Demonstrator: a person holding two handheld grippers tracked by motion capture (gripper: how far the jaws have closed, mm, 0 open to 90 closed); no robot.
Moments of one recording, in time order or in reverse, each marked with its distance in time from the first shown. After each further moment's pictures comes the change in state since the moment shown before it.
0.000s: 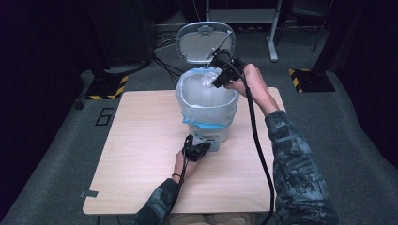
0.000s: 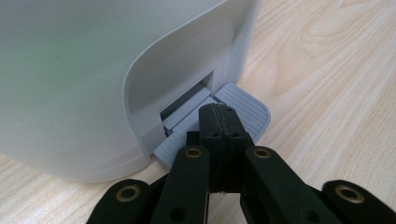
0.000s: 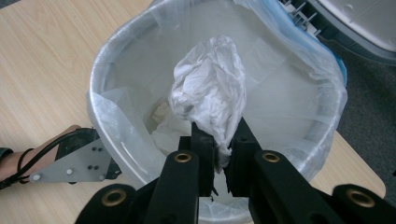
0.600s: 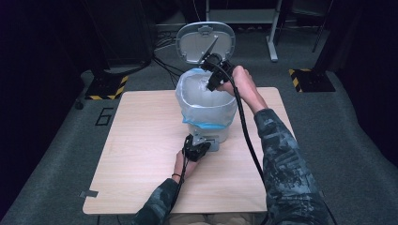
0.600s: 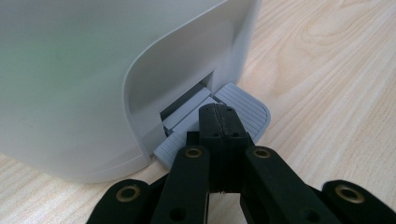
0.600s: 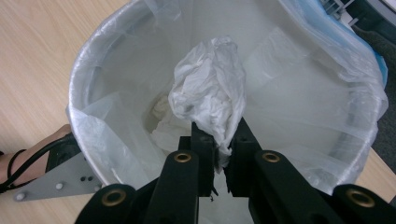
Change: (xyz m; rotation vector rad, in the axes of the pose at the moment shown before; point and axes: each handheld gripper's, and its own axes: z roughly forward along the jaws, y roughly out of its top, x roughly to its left) left arm 0.001 0.000 0.000 0.008 0.001 0.011; right arm 0.004 0.016 0.034 0.086 0.005 0.006
